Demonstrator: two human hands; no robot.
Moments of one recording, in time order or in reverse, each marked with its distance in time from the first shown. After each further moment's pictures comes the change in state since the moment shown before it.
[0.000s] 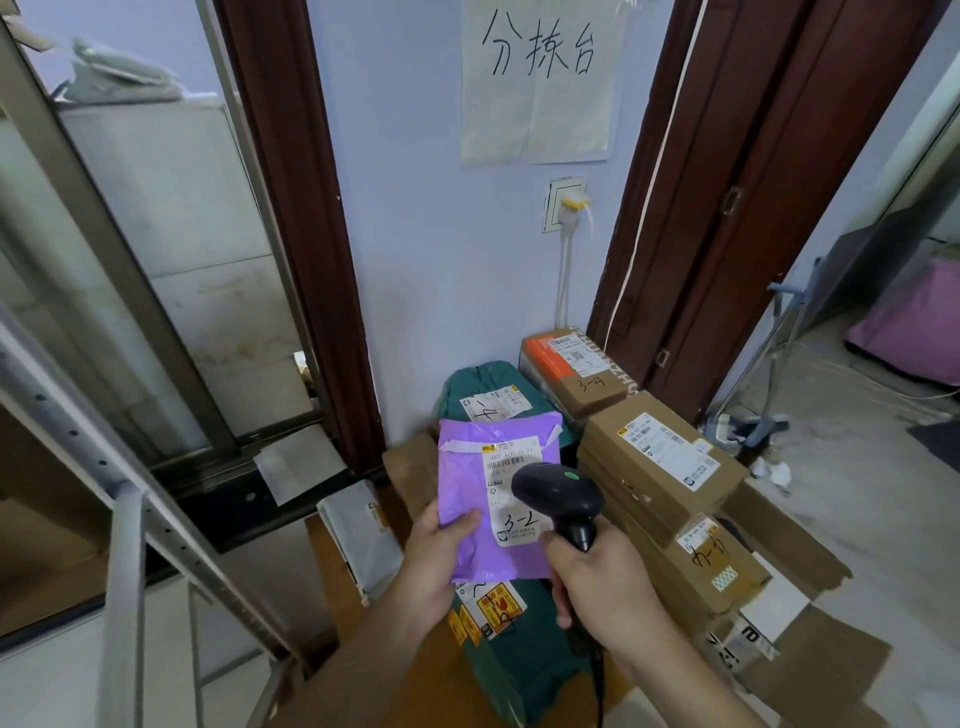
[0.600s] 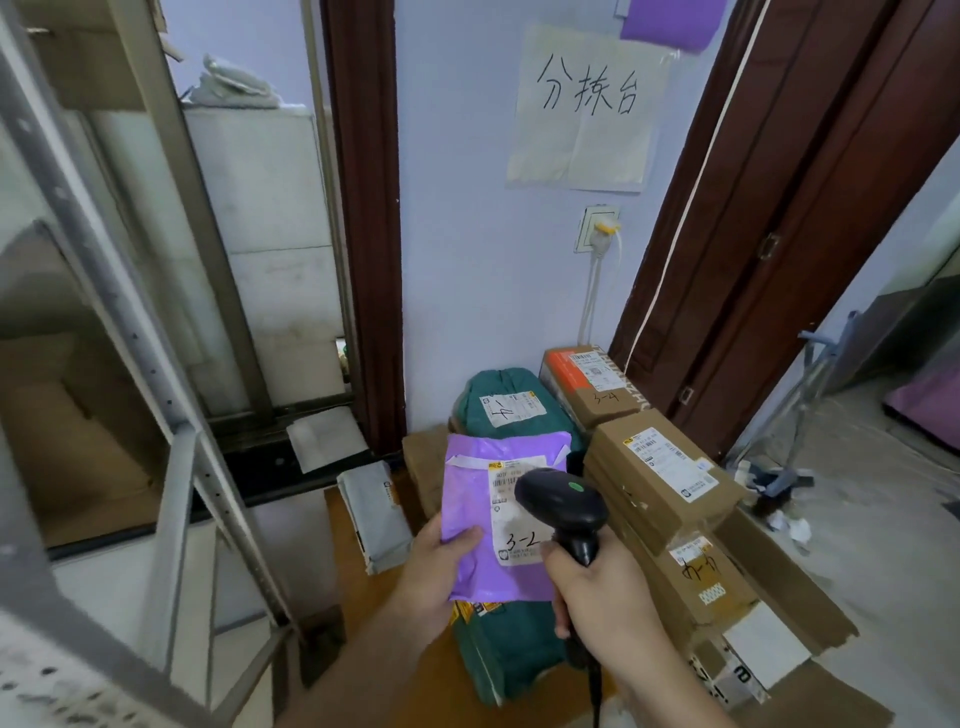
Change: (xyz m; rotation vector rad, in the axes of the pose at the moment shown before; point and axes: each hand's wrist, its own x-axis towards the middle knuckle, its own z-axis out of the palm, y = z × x) left_hand -0.059 -0.029 -0.003 -0.077 0.010 0.043; right_hand -0.048 0.010 -0.012 -0.110 -0.036 -0.064
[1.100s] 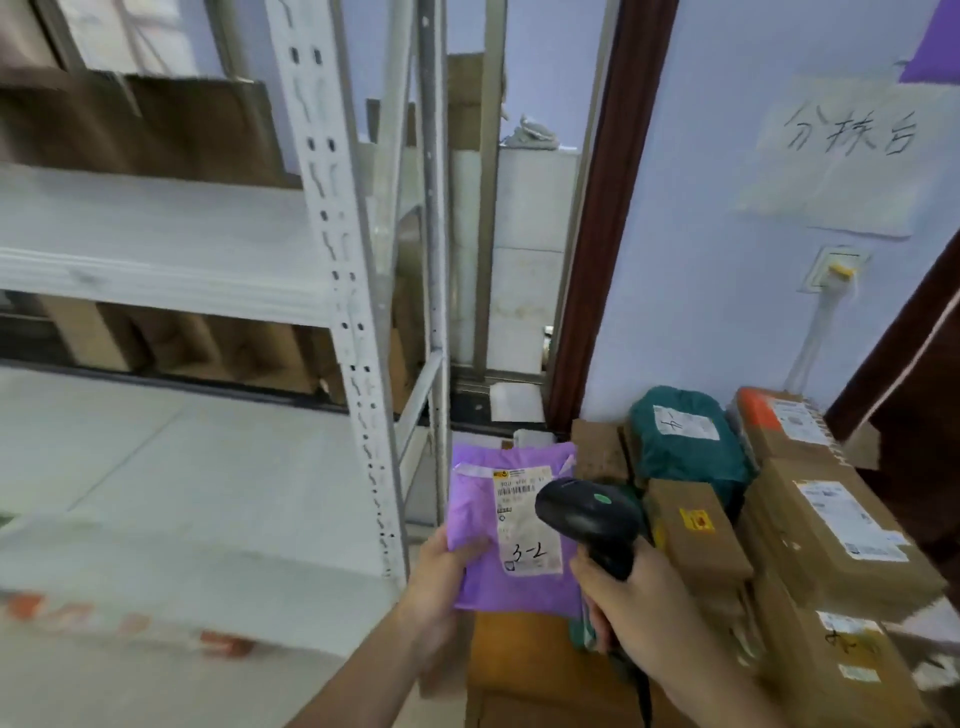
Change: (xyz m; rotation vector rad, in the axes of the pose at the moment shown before) left_hand -0.202 -0.054 -0.044 -0.180 0.392 0.293; right_hand -0.098 0.025 -0.009 -0.179 -0.561 -0.360
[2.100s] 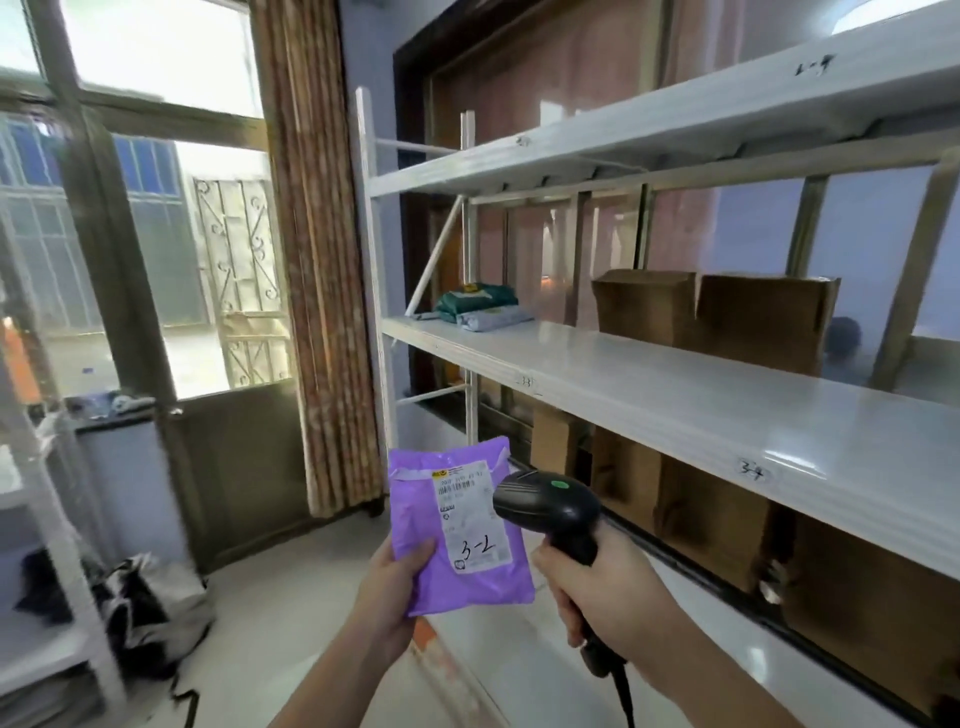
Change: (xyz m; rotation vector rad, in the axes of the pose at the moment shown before) left_hand -0.254 0.345 -0.481 -0.236 0.686 0.716; right_hand 0.002 -0.363 0.484 -0.004 -0.694 -0.519
